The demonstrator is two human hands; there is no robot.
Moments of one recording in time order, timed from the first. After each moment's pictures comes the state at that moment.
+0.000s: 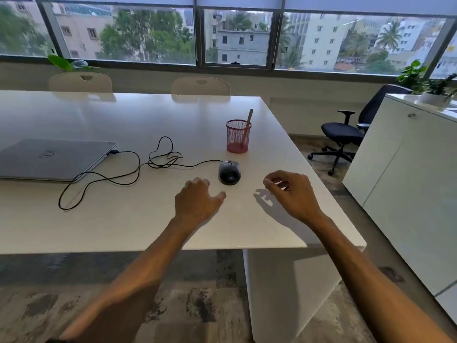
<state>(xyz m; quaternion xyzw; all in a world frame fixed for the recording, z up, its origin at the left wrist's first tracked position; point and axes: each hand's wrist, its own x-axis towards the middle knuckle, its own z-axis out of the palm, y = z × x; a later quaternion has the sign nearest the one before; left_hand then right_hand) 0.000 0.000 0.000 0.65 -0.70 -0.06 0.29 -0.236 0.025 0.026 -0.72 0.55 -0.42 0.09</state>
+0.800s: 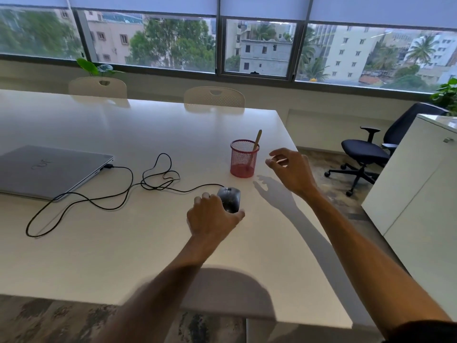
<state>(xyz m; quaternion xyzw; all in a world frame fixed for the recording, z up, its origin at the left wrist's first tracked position) -0.061 -0.067 -0.001 0.73 -0.61 0.05 0.29 -0.253 -0.143 0.077 -0.71 0.56 -0.42 0.08</state>
